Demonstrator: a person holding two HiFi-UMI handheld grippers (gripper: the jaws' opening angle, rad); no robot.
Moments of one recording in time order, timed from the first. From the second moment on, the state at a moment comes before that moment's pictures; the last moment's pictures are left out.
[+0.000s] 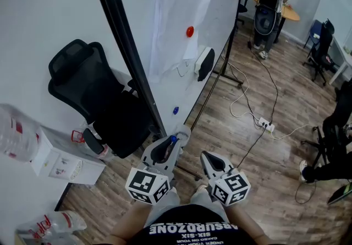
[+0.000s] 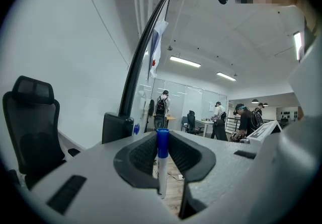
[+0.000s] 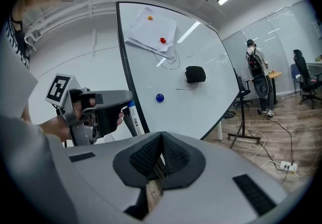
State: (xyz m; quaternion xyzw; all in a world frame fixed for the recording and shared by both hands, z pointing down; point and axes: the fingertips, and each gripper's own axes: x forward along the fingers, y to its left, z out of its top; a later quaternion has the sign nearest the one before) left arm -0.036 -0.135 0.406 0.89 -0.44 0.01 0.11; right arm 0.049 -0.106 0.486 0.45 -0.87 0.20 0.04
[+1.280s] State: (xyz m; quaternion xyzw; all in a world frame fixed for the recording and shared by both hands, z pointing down) left arm -0.002 -0.163 0.382 0.90 -0.44 0.03 0.04; right arm 0.062 -0.110 0.491 0.46 -0.86 0.20 0.05
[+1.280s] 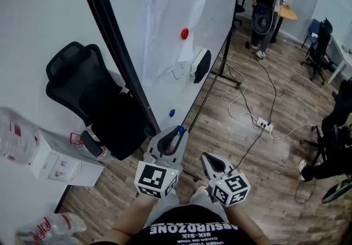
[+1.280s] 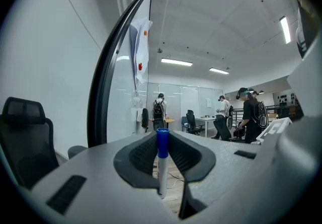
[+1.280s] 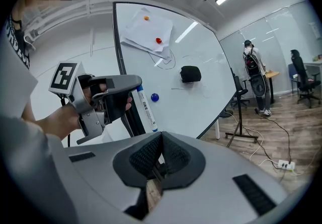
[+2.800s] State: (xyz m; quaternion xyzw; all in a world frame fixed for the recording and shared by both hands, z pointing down) left arm 0.030 -0.208 0.475 0.87 -0.46 0.16 0.03; right arm 0.073 -0.179 0.500 0.43 -0.88 0.21 0.06
